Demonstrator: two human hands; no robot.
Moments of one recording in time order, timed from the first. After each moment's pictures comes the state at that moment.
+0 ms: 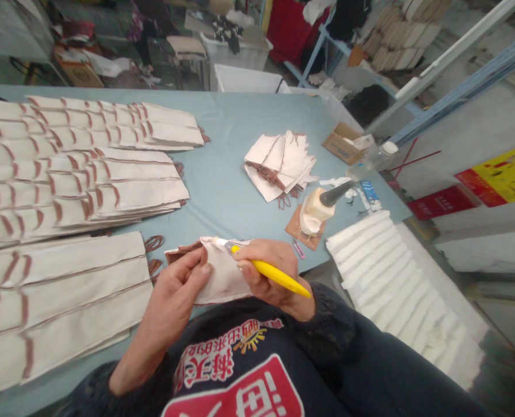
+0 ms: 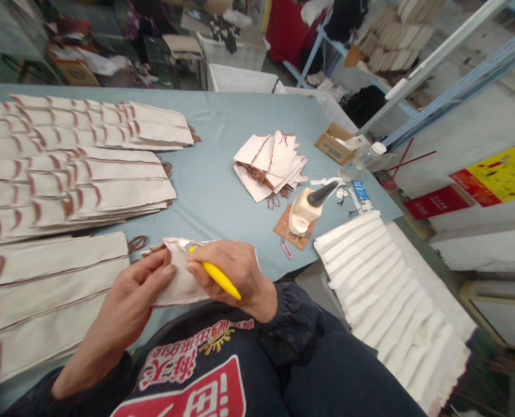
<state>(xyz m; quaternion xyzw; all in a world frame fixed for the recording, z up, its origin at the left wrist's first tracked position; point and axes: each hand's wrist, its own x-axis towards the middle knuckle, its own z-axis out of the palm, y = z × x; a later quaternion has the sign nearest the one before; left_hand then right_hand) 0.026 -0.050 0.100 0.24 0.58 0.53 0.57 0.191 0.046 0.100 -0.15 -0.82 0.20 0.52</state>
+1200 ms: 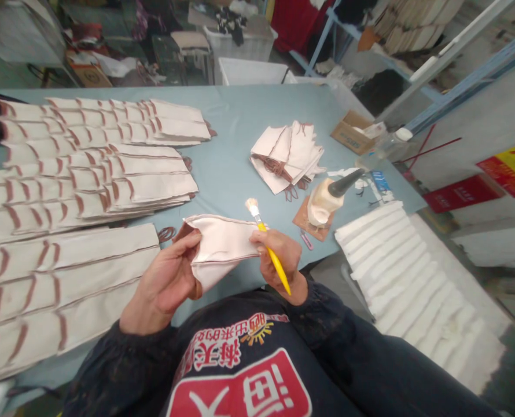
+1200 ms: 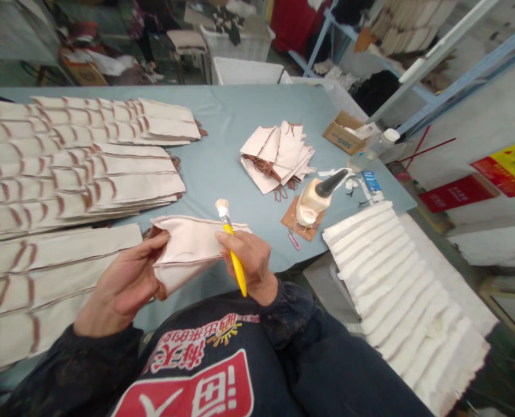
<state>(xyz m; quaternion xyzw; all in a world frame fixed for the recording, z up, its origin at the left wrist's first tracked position) 0.007 -0.034 0.109 -0.11 0.45 0.60 0.65 0.200 0.039 0.034 -0.24 -0.80 0.11 0.54</state>
